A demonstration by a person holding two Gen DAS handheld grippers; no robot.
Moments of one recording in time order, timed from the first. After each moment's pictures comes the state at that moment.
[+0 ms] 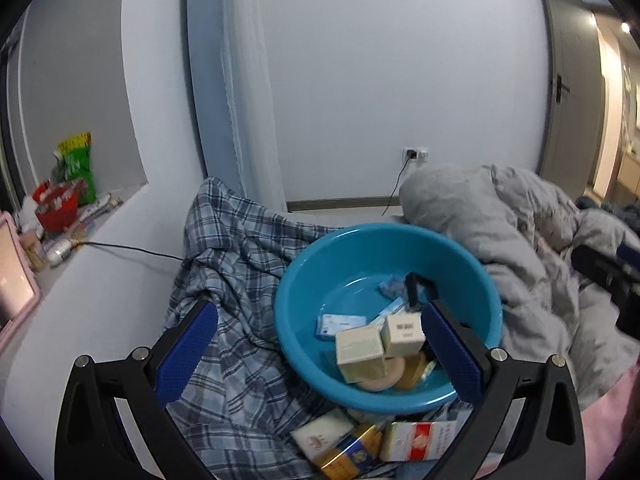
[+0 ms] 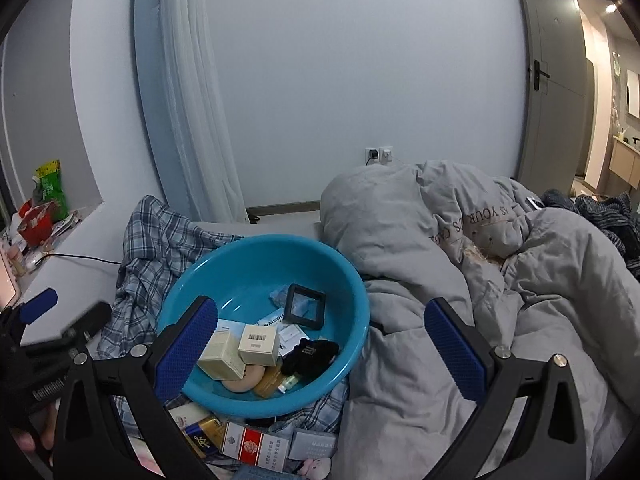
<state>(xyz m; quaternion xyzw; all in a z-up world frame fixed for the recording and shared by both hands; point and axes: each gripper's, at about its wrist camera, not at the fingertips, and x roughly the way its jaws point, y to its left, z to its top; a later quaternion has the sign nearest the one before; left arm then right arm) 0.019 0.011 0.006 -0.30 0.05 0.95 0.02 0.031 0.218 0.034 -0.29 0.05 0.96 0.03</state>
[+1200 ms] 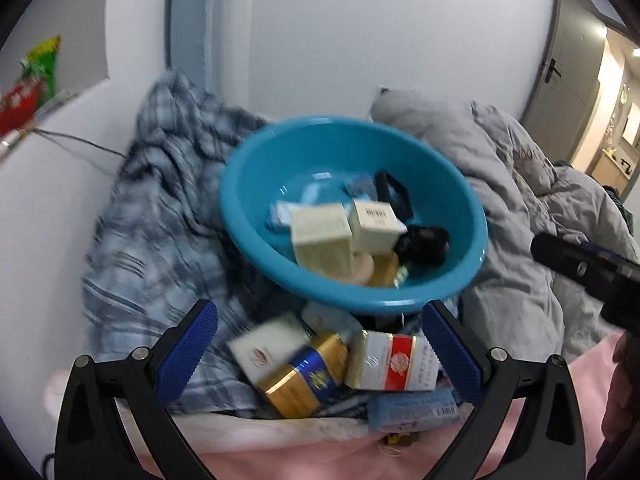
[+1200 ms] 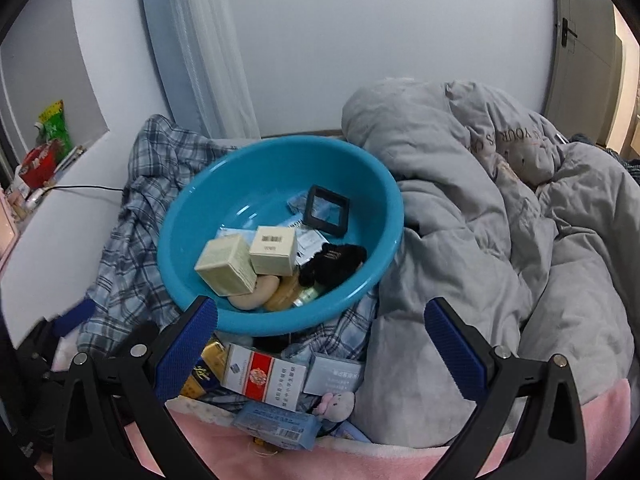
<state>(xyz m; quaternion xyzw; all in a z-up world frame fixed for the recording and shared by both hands) 0.036 0.011 -0.107 -0.41 -0.03 0.91 0.09 0.031 0.201 -0.049 -0.41 0.05 0.91 0.00</state>
